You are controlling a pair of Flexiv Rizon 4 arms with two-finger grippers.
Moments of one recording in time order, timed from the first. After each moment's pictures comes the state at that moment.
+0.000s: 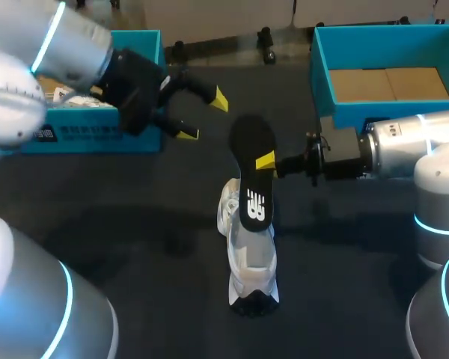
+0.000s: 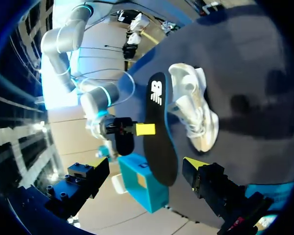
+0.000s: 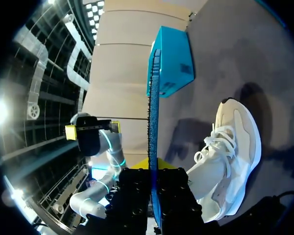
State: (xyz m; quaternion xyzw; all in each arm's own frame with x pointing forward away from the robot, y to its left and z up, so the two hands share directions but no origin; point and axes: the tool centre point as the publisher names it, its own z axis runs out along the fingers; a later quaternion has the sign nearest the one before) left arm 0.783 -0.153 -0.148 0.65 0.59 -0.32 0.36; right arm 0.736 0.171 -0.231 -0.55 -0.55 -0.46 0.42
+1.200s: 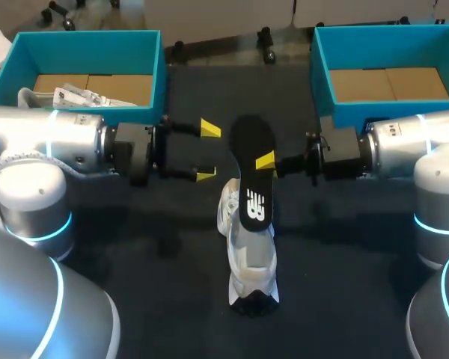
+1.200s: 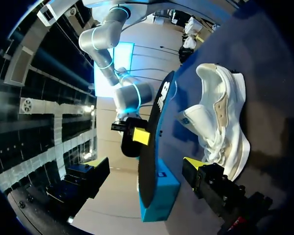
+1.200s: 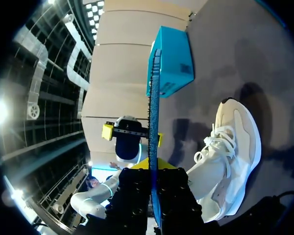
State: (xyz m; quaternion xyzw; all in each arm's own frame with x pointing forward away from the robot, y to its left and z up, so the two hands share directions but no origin) left arm 0.775 -0.163 -0.222 0.49 0.56 -0.51 0.43; right arm 0.736 0.172 -0.231 -0.55 -0.55 -0.46 0.42
